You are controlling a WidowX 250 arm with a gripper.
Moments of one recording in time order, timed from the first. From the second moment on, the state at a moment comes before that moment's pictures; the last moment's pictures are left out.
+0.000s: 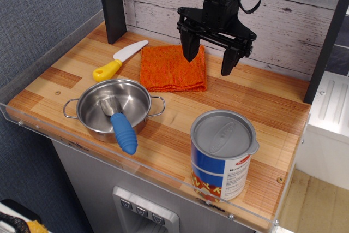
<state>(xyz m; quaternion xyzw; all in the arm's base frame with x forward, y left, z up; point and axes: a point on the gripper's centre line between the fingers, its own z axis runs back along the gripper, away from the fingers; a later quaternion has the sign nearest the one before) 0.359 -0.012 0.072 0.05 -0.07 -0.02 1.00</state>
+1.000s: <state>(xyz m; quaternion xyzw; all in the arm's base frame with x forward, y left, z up) 0.308 0.010 0.072 0.08 -0.01 0.12 0.99</state>
